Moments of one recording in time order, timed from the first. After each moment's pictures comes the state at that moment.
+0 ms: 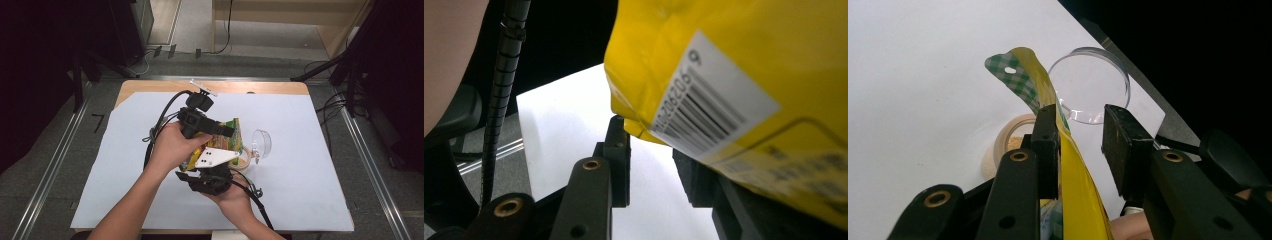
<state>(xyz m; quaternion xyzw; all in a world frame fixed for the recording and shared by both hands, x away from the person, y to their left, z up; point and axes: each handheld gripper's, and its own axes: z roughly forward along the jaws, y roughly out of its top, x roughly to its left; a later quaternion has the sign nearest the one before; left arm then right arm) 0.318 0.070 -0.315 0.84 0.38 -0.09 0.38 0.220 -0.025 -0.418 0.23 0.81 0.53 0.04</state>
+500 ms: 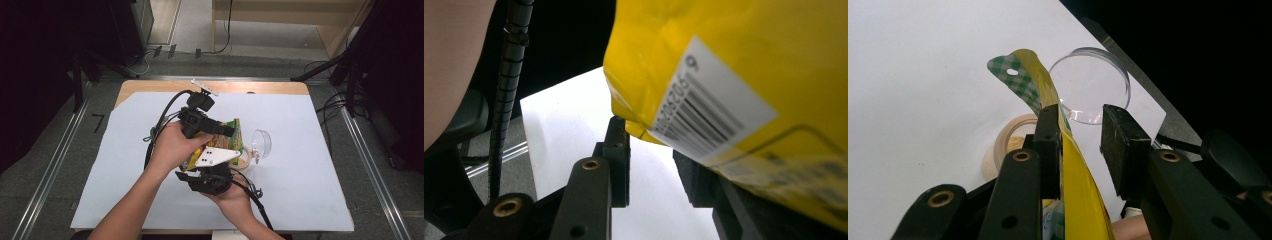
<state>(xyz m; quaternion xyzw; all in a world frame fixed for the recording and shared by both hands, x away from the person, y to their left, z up) 0.318 0.069 -0.314 0.84 0.38 -0.08 0.38 0.220 -0.025 -0.416 0.24 0.81 0.53 0.04</state>
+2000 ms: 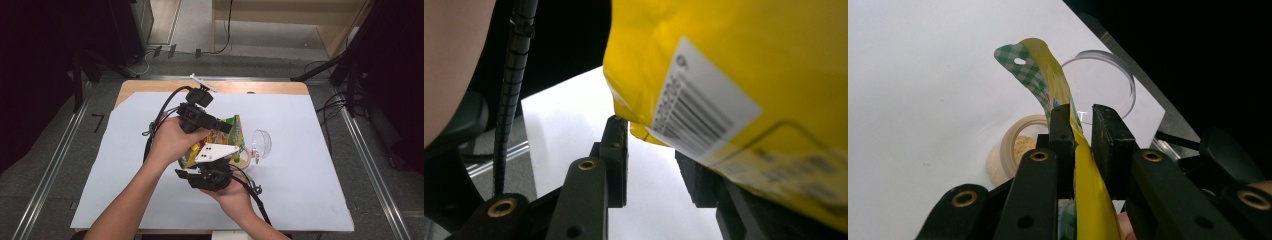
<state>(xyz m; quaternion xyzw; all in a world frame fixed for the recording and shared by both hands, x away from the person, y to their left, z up) 0.331 0.073 -0.312 0.84 0.38 -0.10 0.37 0.229 -0.025 -0.414 0.24 0.82 0.53 0.03</state>
